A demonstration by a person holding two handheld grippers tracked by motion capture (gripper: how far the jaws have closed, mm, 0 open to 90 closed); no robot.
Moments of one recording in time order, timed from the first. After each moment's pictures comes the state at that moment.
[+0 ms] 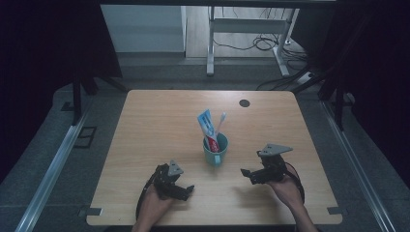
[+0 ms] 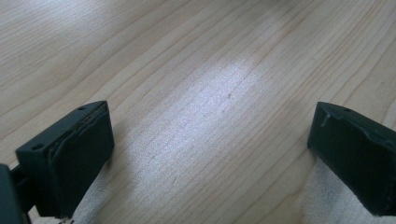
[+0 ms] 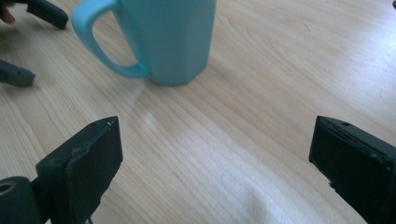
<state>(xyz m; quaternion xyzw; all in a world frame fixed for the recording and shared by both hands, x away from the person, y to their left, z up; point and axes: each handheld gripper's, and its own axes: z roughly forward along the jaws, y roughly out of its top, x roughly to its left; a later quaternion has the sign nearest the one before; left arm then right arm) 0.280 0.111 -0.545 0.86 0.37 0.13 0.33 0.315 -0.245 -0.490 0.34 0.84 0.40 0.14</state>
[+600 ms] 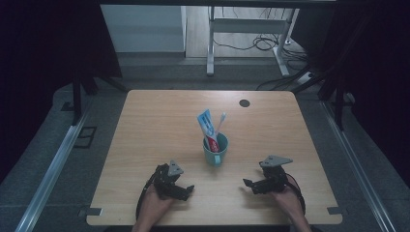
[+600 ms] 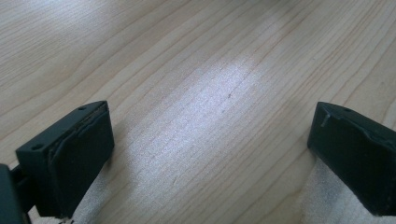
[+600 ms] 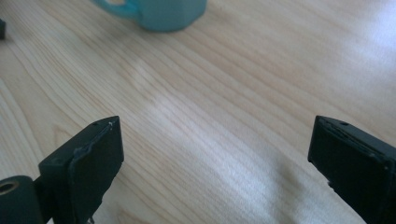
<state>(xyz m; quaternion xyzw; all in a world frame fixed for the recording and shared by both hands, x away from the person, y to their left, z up) 0.279 0.111 -0.545 0.86 0.37 0.13 0.33 0.300 -0.256 -0.528 0.36 0.84 0.38 0.14</state>
